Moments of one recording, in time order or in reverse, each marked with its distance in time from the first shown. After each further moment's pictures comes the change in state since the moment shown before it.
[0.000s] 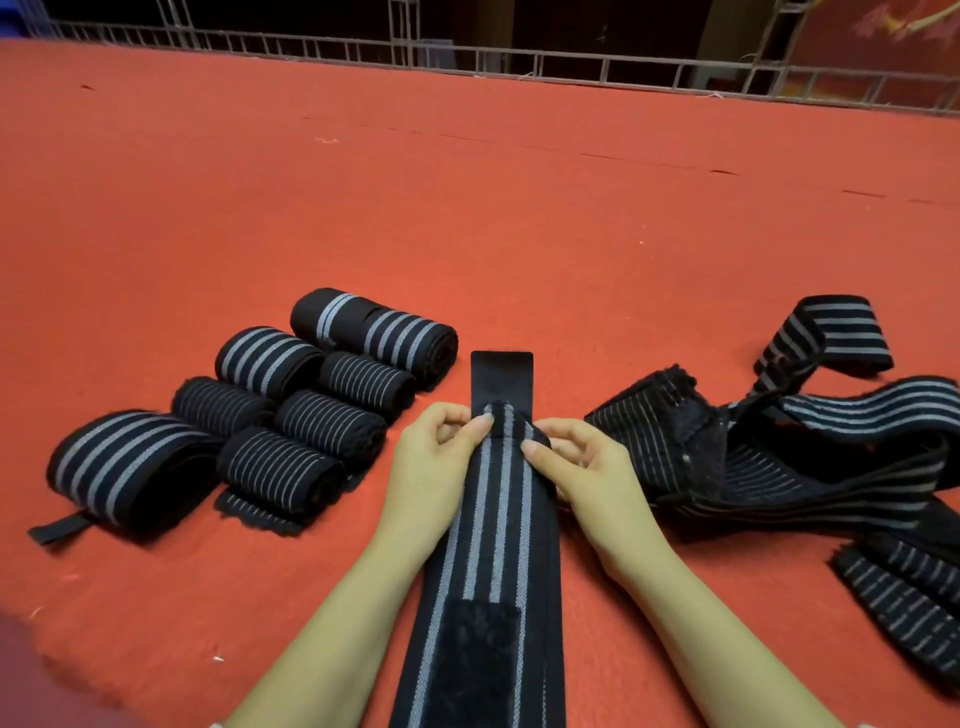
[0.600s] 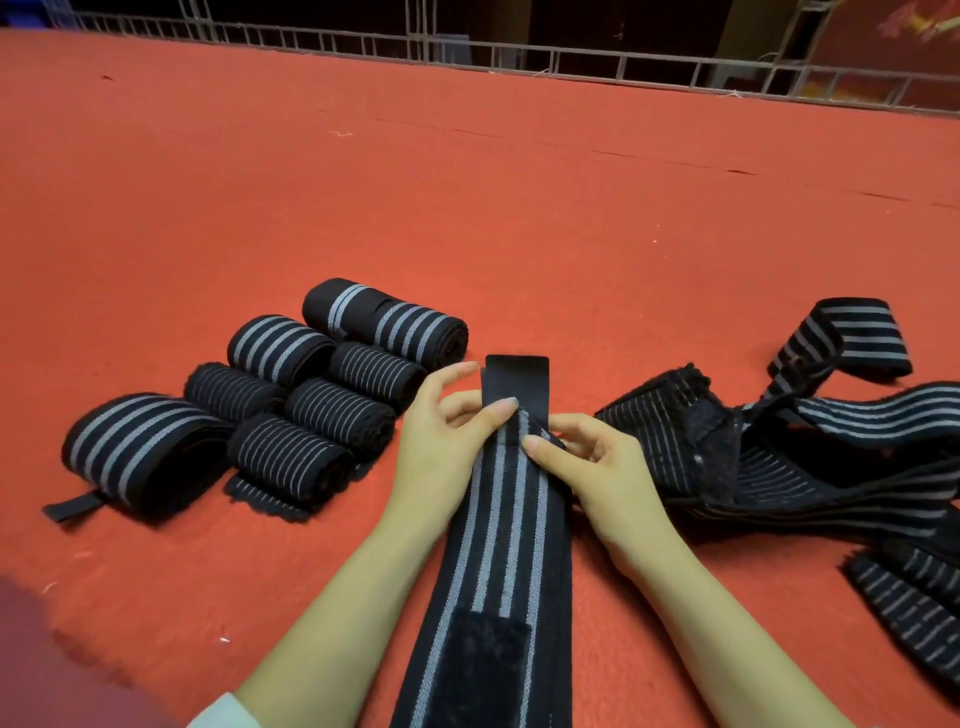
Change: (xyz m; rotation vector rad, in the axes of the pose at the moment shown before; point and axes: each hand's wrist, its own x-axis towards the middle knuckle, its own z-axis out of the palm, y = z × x) left_hand 0.003 0.010 0.003 -0.237 -0.007 0.014; right_hand 0.000 -0.002 -0.002 -0.045 -0.045 -0.089
